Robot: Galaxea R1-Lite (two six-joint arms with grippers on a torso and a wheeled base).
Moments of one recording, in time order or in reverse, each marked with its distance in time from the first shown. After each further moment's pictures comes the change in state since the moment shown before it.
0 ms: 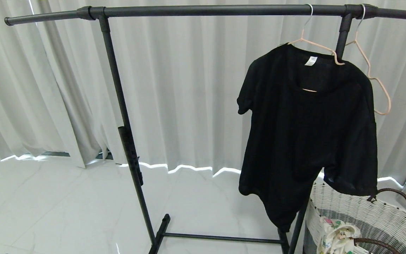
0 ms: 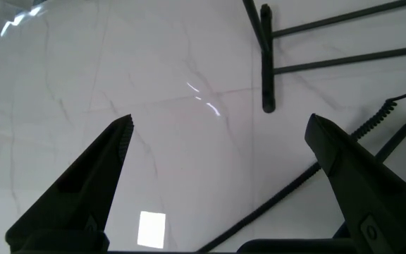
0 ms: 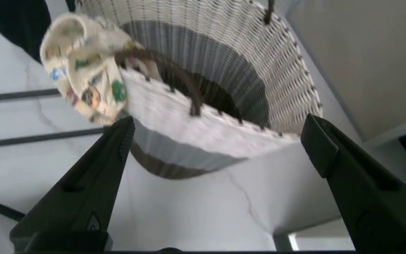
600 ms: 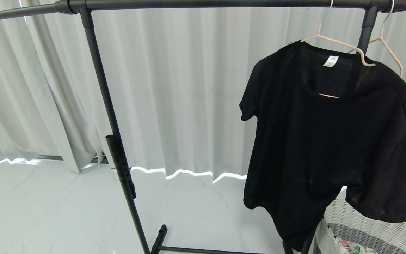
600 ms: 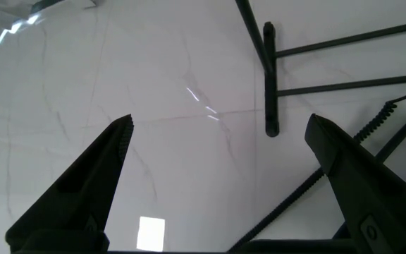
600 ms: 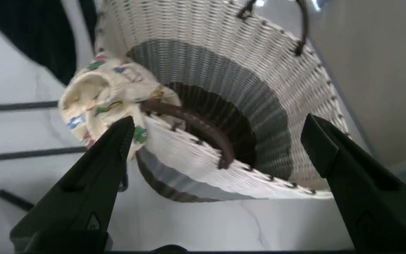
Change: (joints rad) left arm 0.000 -0.004 0.000 0.000 0.000 0.000; right arm 0.051 0.026 0.000 0.000 0.022 -0.016
